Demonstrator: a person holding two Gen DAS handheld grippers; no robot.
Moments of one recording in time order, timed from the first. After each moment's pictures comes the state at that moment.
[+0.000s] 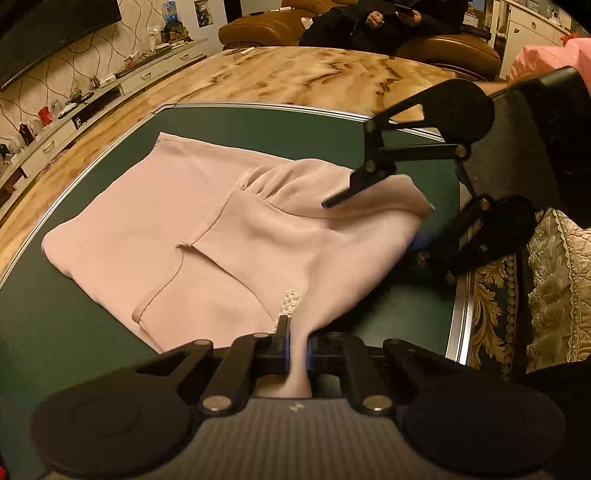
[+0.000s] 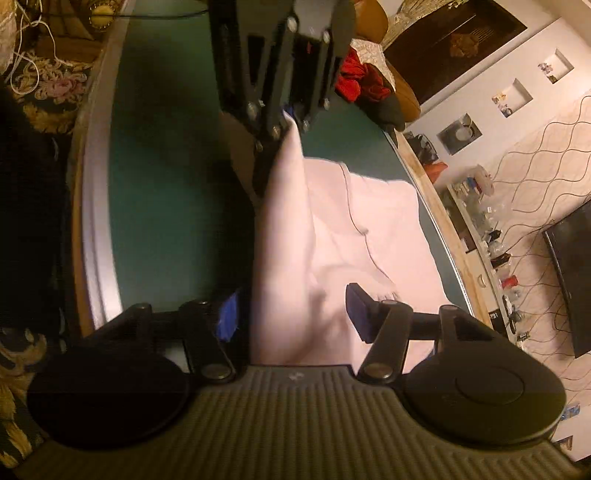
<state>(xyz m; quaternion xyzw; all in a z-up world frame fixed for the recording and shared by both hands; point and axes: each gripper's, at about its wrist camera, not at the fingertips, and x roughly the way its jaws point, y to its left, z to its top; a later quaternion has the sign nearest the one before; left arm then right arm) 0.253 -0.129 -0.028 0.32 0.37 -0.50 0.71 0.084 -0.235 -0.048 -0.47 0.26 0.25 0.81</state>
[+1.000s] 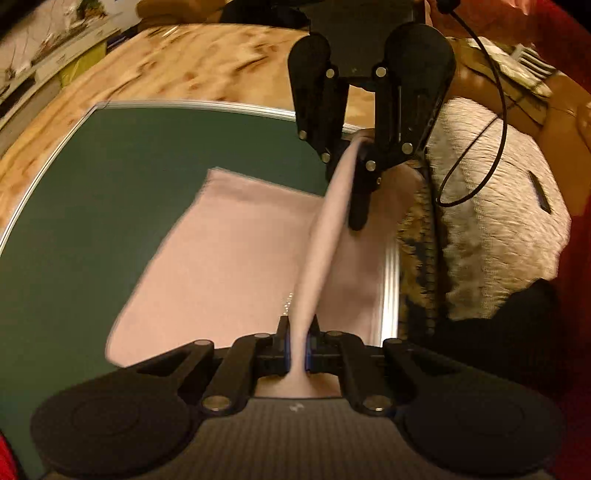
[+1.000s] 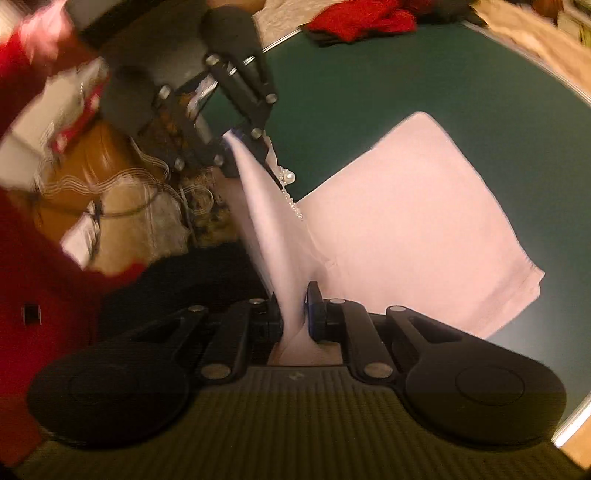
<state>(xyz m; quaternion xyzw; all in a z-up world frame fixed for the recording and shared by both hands) 0.314 -0.122 0.041 0.34 0.44 -0.60 0.58 0.242 -0.294 0.068 -0.06 0.57 0.47 0.67</state>
